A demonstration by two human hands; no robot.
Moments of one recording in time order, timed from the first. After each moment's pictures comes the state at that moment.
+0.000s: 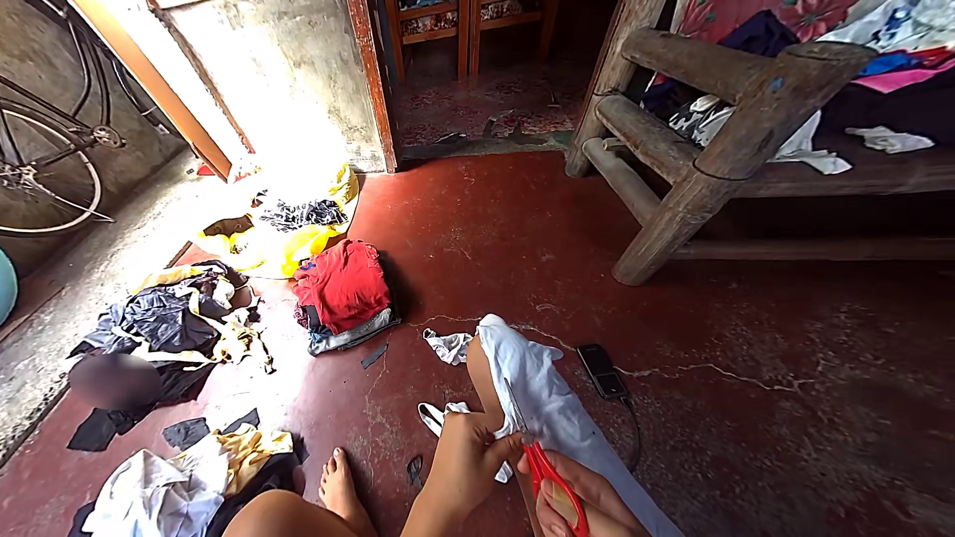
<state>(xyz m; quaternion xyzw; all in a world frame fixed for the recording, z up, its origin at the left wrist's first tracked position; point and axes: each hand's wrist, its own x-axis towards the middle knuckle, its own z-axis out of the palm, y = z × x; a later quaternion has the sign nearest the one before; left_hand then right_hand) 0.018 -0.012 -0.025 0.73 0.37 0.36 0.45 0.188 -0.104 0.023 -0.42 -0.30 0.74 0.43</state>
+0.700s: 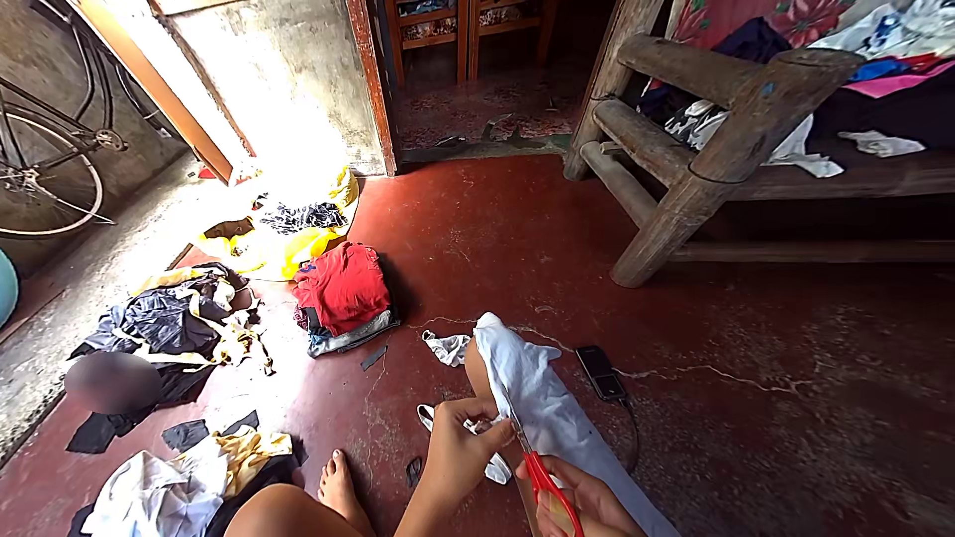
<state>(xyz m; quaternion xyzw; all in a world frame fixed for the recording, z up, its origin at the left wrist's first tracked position) 0.019 -0.008 -0.017 0.62 0.37 0.43 0.53 0.190 -0.110 0.026 -0.44 -0.32 0.73 0.42</state>
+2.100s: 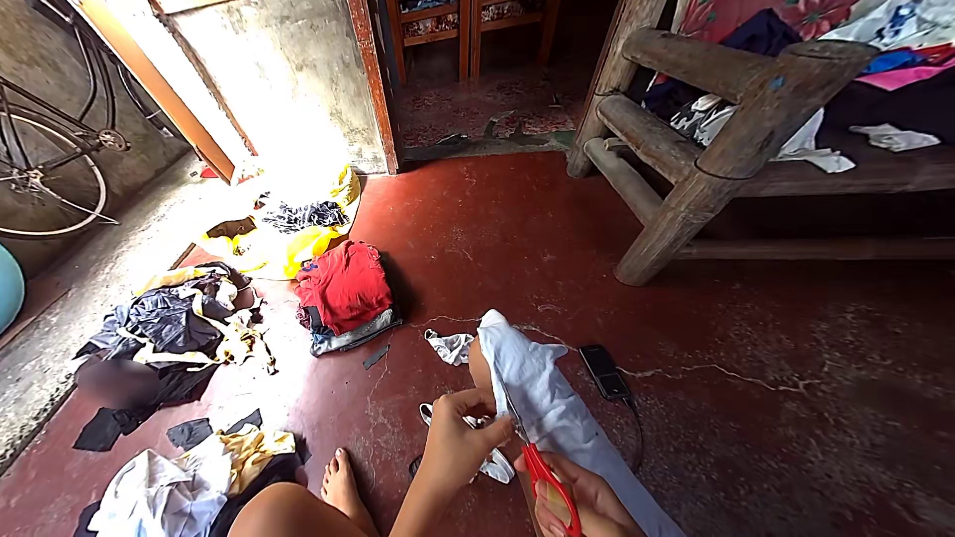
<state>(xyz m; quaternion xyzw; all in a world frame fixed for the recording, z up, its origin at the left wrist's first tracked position) 0.015 0.001 -0.016 0.62 0.39 0.39 0.56 0.185 -0.105 0.018 -0.42 -0.29 0.73 0.45</state>
